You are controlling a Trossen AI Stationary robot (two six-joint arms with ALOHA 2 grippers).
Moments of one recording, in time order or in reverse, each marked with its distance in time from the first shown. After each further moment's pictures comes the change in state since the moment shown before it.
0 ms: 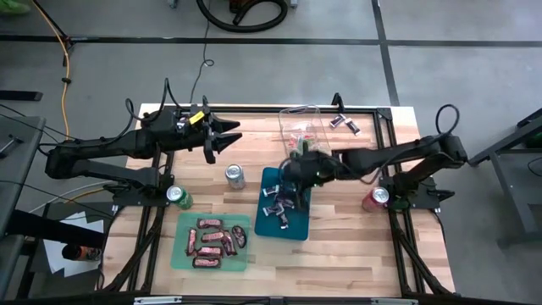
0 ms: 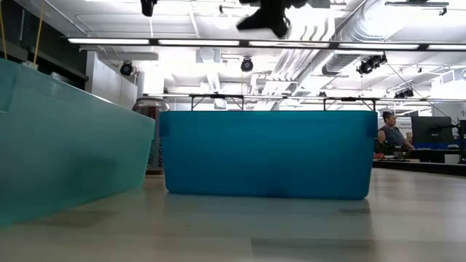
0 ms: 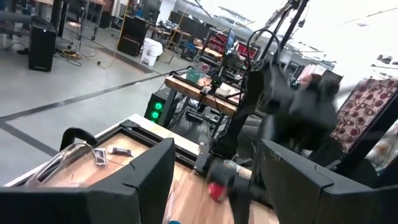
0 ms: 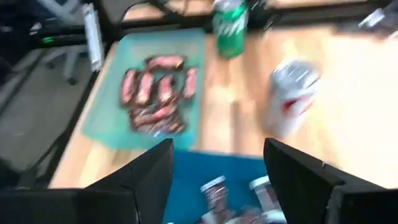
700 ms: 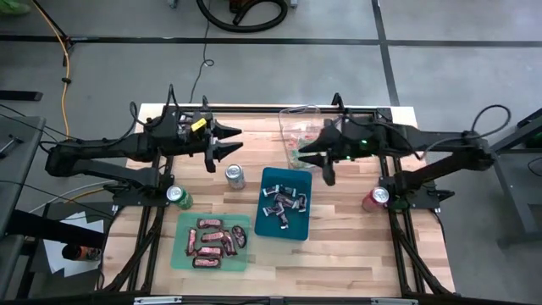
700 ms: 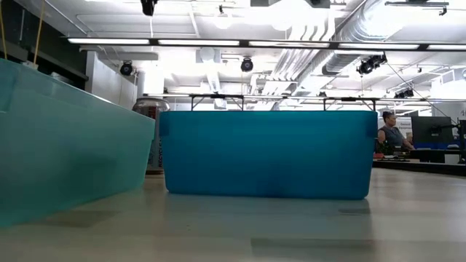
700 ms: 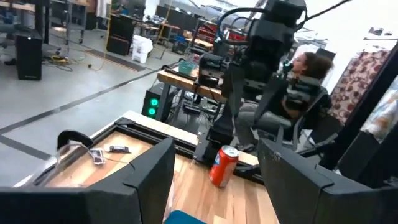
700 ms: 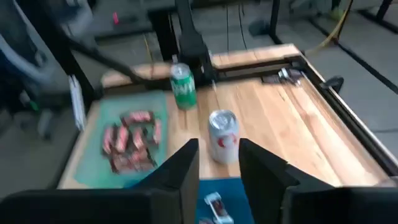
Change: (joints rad) left arm -0.051 -0.001 -0.033 0.009 0.004 0.097; right arm -0.104 -0.307 0.054 -0.186 0.063 -0.002
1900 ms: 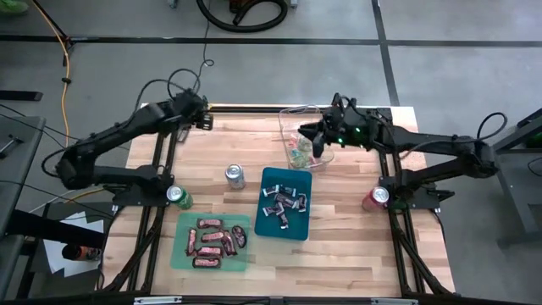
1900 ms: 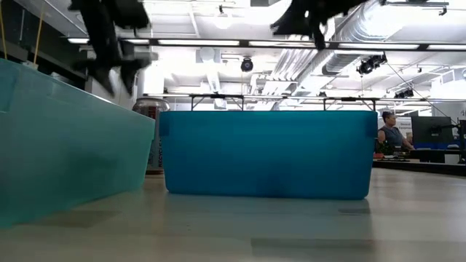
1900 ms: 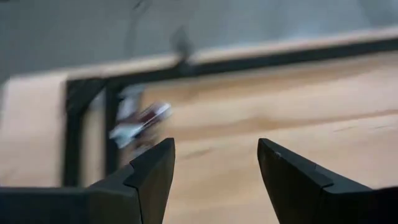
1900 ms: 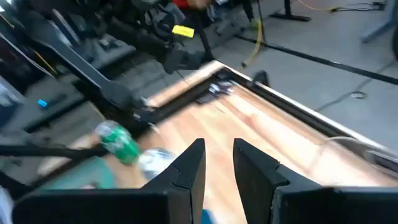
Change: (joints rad) left arm 0.584 0.191 0.101 -0.935 -0.388 -0.316; right arm -0.242 -0.052 -0.310 0.389 0.066 0.261
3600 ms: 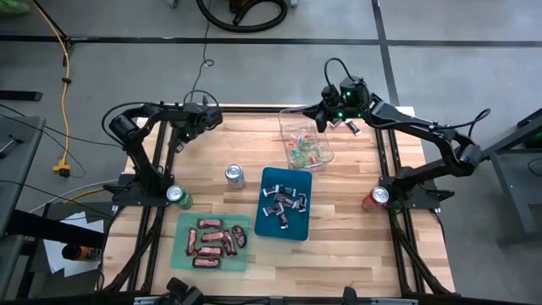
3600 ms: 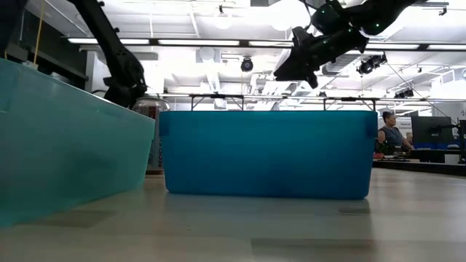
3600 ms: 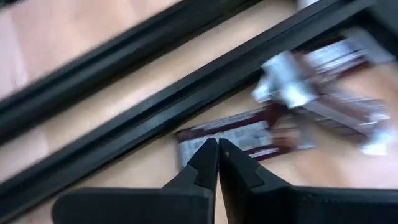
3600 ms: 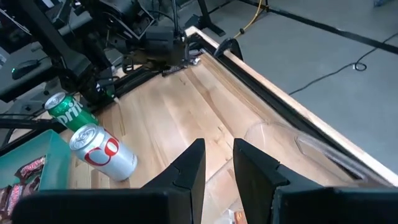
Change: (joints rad) left arm 0.170 0.659 -0.066 -0.046 -0.183 -1.193; right arm -0.470 0.192 0.000 0.015 -0.511 -0.215
